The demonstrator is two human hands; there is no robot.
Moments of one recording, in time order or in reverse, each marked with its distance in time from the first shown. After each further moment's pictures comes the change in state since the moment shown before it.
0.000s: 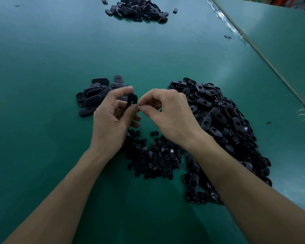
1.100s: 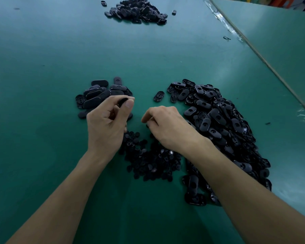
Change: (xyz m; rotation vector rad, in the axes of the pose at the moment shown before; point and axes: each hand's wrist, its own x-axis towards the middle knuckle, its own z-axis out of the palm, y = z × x) left_hand 0.000 -0.002 -0.003 0.181 0.137 0.170; right_hand -0.004 0.007 0.004 -0.292 -0.362 0.197
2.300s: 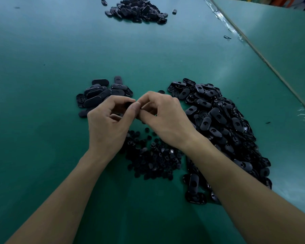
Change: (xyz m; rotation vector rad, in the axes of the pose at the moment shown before) left_hand 0.000 0.006 0.002 0.034 0.002 0.019; right_hand 0.002 -0.003 0.001 0.410 0.238 -0.206
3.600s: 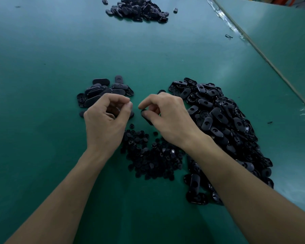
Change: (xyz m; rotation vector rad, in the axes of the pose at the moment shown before) left_hand 0.004 -0.009 -0.004 0.086 0.058 -0.032; right_hand 0.003 0.006 -0.002 -0.250 0.020 -0.006
